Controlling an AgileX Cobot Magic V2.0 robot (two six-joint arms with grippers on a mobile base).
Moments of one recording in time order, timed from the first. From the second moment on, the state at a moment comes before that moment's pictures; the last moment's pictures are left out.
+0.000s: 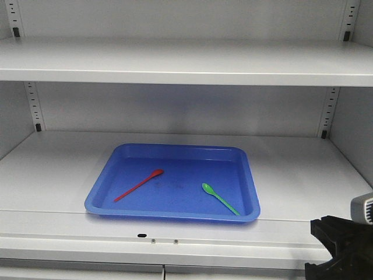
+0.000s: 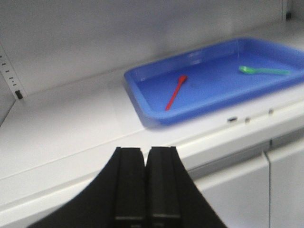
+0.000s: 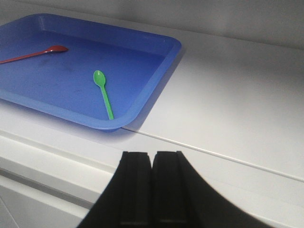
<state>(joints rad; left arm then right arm) -0.34 0.48 -0.39 0.26 0.14 -0.09 0.29 0.98 -0.59 -0.58 0.00 0.53</state>
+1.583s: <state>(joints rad) -0.10 -0.01 0.03 0.11 0.15 0.00 0.29 0.74 -0.42 -0.14 0.00 0.13</state>
